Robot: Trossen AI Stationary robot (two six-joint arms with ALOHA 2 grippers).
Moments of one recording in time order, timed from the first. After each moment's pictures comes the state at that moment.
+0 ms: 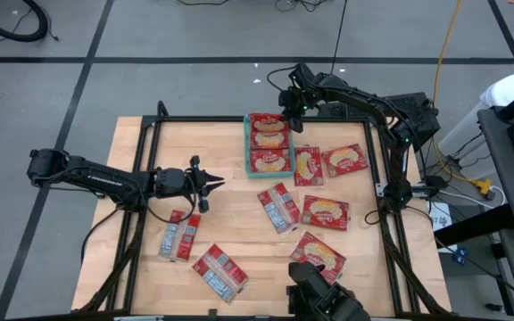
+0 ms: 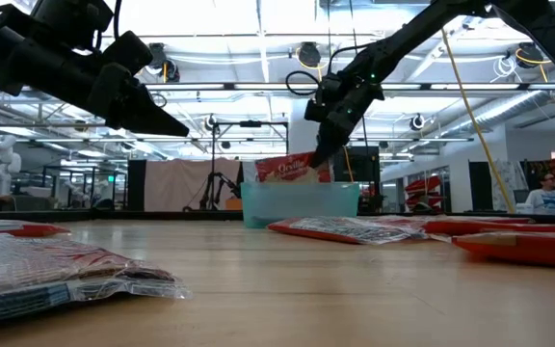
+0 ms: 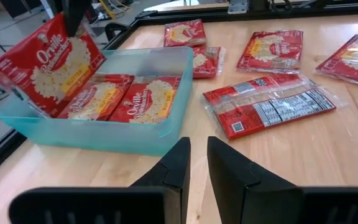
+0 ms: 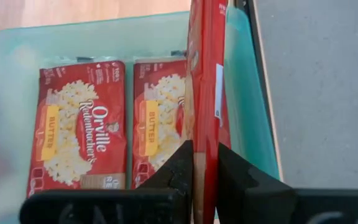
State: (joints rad) left arm -0.01 1.06 0.28 0.42 -0.26 0.04; right arm -0.80 1.98 1.63 -0.72 -0.47 -0.64
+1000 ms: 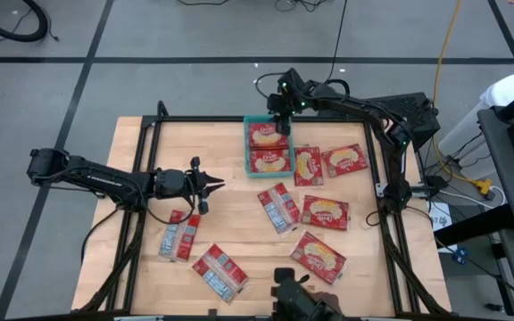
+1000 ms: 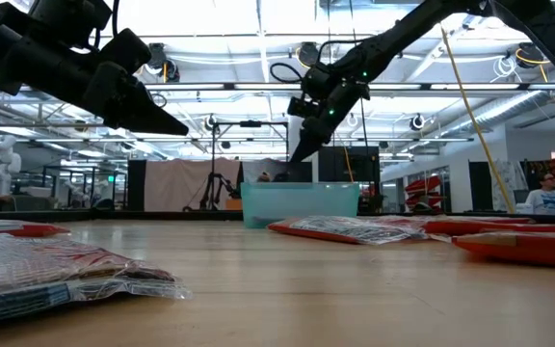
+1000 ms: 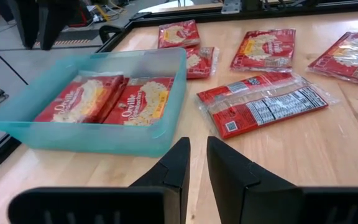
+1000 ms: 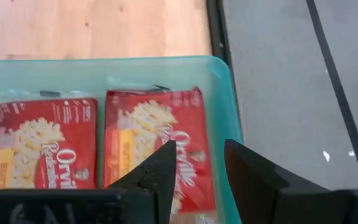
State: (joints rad) left arm -0.02 1.06 0.28 0.42 -0.26 0.06; right arm -0.70 1.99 1.60 -0.50 -0.32 -0.58
